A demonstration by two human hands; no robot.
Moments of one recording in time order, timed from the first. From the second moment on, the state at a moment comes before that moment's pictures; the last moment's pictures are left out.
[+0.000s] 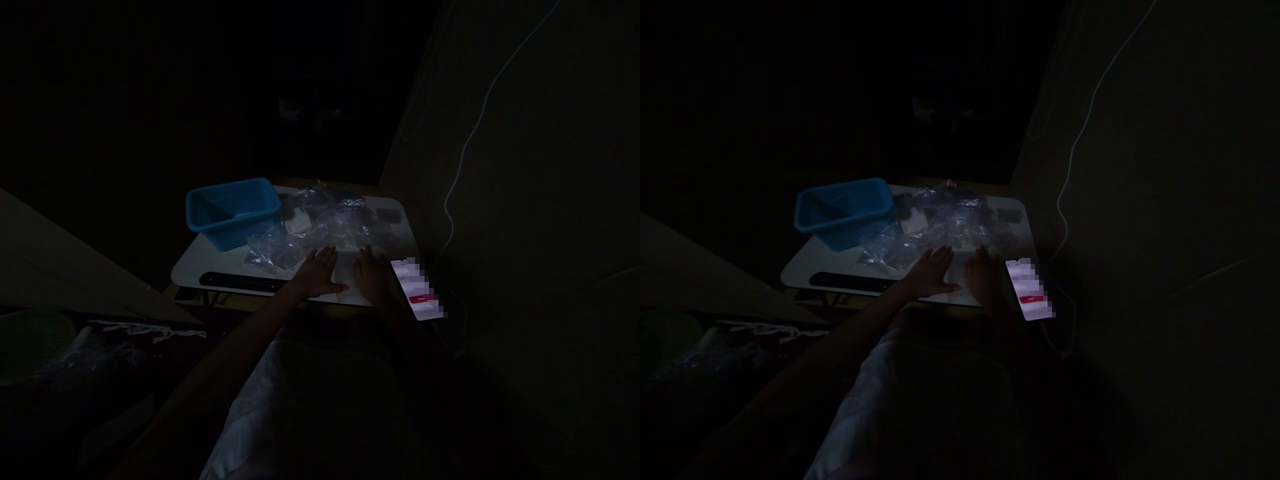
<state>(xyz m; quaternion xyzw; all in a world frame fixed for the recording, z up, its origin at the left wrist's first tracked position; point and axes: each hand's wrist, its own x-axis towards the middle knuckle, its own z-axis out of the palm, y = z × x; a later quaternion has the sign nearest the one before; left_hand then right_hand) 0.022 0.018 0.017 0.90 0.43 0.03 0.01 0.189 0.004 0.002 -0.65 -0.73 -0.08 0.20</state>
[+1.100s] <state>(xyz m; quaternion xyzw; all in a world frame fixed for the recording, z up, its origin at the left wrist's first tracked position) 0.023 0.018 0.018 0.91 0.42 0.03 0.01 0.190 -0.006 0.000 -0.57 -0.81 -0.07 0.14</state>
